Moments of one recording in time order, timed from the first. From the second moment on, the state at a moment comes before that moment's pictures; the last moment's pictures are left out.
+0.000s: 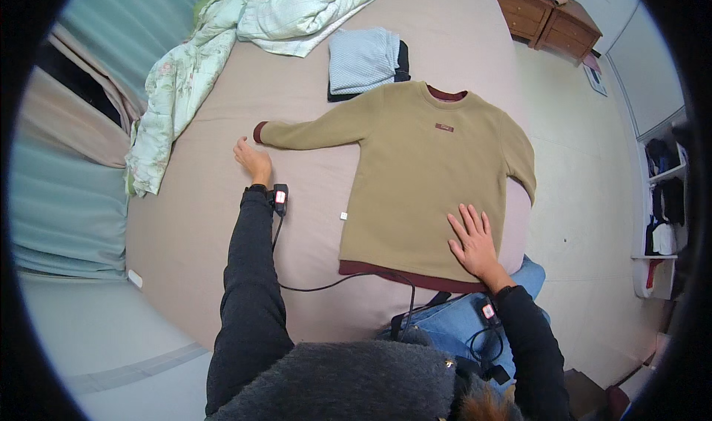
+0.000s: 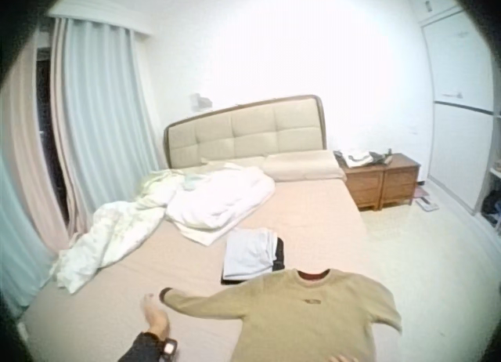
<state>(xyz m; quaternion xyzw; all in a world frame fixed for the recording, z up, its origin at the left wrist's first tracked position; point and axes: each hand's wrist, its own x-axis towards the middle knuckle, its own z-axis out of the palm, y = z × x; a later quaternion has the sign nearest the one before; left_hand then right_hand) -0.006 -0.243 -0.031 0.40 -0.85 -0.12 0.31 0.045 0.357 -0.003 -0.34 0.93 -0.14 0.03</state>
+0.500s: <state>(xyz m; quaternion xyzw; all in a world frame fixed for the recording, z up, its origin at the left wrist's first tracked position) -0.038 -0.315 0.057 0.18 -0.75 -0.52 0.36 0.045 0.358 -0.004 -0.33 0.93 -0.14 0.05</state>
